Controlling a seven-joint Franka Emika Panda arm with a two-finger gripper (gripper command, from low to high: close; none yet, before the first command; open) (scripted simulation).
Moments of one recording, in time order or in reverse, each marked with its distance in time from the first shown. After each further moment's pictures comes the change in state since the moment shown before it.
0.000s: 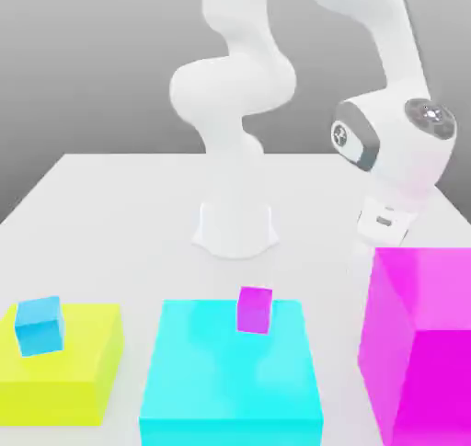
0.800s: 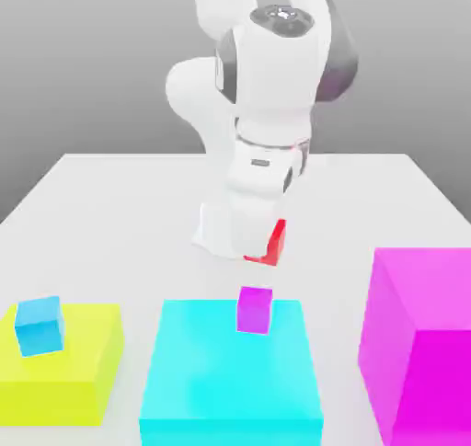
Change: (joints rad) arm -0.303 -0.388 -0.346 -0.039 -0.423 -0.035 -0.672
